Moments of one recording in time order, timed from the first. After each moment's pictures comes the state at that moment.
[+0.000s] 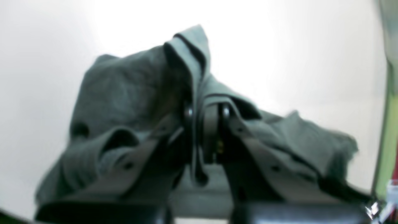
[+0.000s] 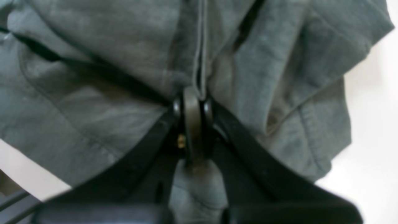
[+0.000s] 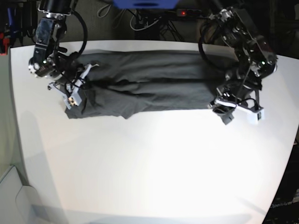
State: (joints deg) left arm 6.0 8.5 -26.6 115.4 -22.0 -1.2 66.5; right arm -8.8 3.2 19.1 90.8 6.0 40.6 -51.5
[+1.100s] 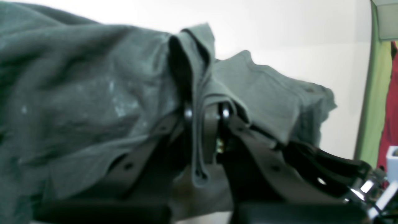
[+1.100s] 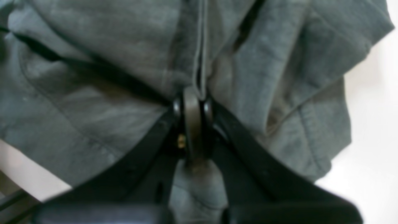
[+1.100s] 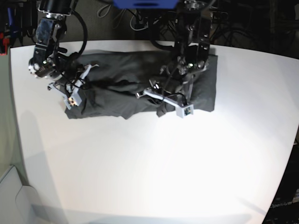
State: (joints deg) left arm 9.5 7.8 11.0 101.2 -21.9 17.6 45.0; right arm -8.7 3.2 19.1 90.7 5.9 40.6 -51.7
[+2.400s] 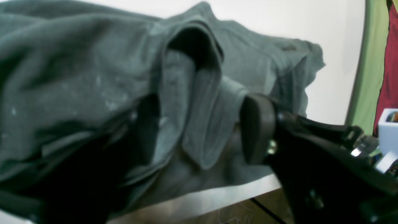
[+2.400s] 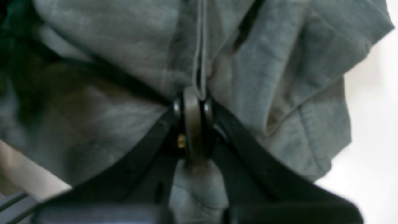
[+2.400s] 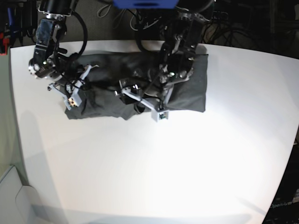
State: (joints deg) left arm 3.7 7.4 20.2 97.3 -23.3 22.8 52.9; right arm -8.4 3.2 19.1 90.6 5.8 40.6 -51.8
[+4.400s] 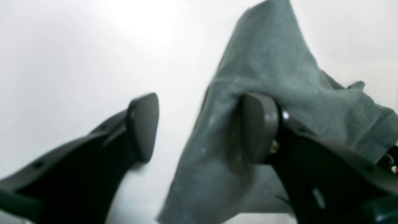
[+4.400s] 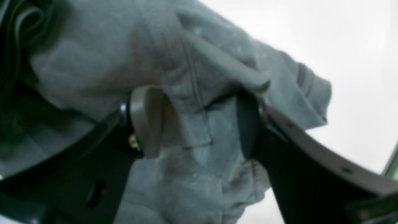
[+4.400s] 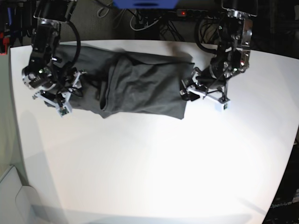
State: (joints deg) left arm 8.6 -10.9 4.4 94.5 -41.4 16.0 45.3; right arm -4.6 4.7 19.2 97.6 -1.3 40.1 -59.8
